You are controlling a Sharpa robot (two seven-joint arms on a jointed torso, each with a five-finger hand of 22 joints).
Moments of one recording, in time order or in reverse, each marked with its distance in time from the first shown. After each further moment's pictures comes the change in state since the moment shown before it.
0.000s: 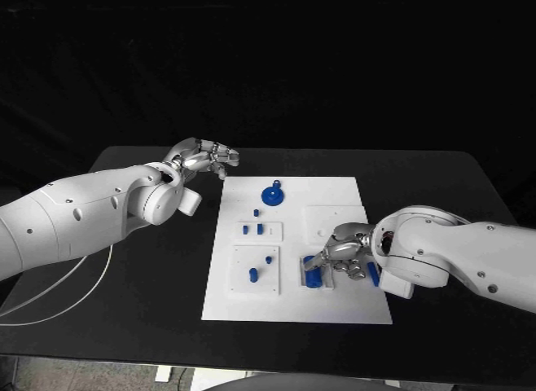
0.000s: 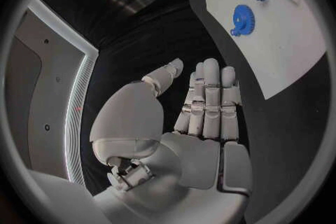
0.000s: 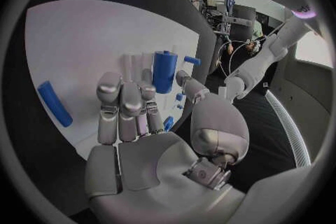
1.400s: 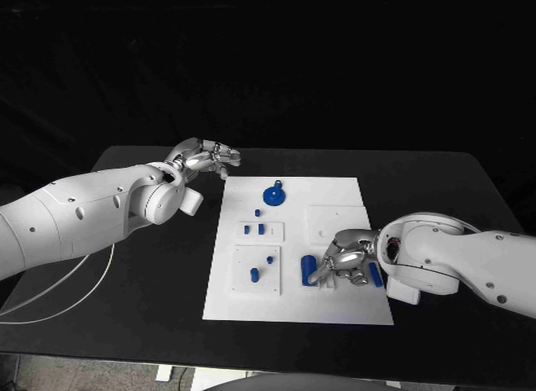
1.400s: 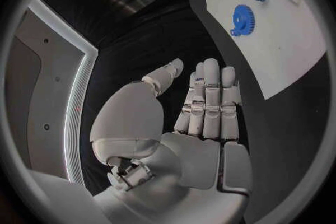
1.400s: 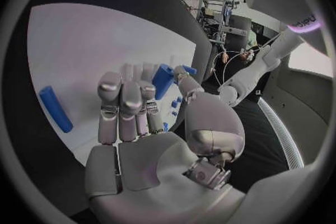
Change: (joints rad) left arm 0.000 -0.001 0.000 -0.001 0.005 0.002 -0.003; left_hand 0.000 0.000 0.000 0.000 0.000 0.000 0.000 0.000 0.000 0.000 -0.001 0.000 0.001 0.000 0.000 0.000 0.002 0.000 0.003 -0.001 -0.004 0.001; right arm -0.015 -0.027 -0.003 0.015 -0.059 0.051 0.086; right_hand 0.081 0.121 -0.181 -0.097 0.000 -0.002 0.003 -0.014 0.007 -0.010 -0.007 -0.019 0.013 -0.008 -0.006 -0.033 0.019 0.000 -0.025 -0.011 -0.011 0.000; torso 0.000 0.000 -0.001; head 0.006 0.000
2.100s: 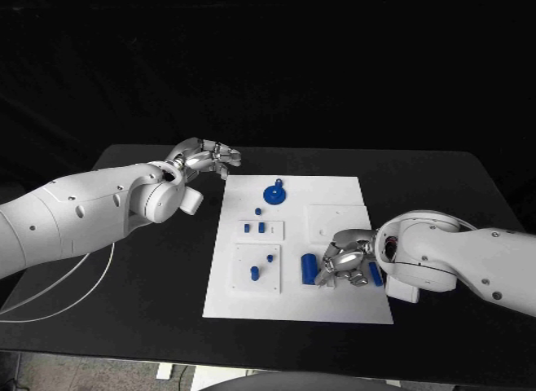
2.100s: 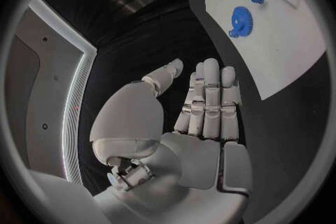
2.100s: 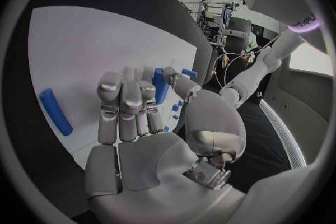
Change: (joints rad) left arm 0.000 -0.002 0.000 0.000 0.004 0.007 -0.016; left_hand 0.000 0.000 0.000 0.006 0.000 -0.007 0.000 0.000 0.000 -0.001 -0.001 0.000 0.000 0.000 0.000 -0.004 0.001 0.000 0.000 0.000 0.000 0.002; right arm -0.003 0.016 0.004 -0.017 0.008 0.037 -0.013; right_hand 0.046 0.032 0.315 0.069 -0.004 0.004 -0.003 0.001 0.002 0.007 0.004 -0.005 0.005 0.001 -0.001 -0.017 0.002 0.002 0.011 0.011 0.002 0.000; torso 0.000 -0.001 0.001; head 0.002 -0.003
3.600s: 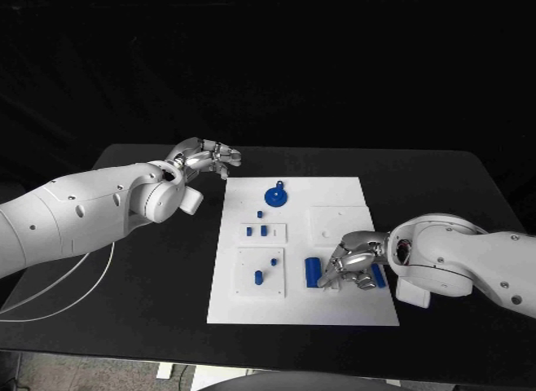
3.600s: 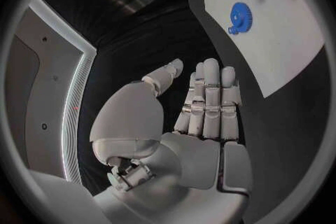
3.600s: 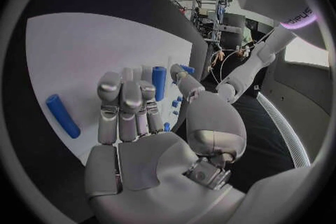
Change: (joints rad) left arm 0.000 0.000 0.000 -0.001 -0.001 0.004 -0.003; left_hand 0.000 0.000 0.000 0.000 0.000 0.000 0.000 0.000 0.000 0.000 0.000 0.000 0.000 0.000 0.000 0.000 0.001 0.000 -0.002 0.002 0.000 0.001; right arm 0.000 -0.061 -0.005 0.026 0.045 -0.003 0.052; right_hand -0.027 -0.089 -0.196 -0.102 0.020 -0.002 0.006 -0.006 0.008 0.002 0.002 -0.004 0.011 0.003 0.004 -0.014 0.012 0.005 0.003 0.004 0.004 0.000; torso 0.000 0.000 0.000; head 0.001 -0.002
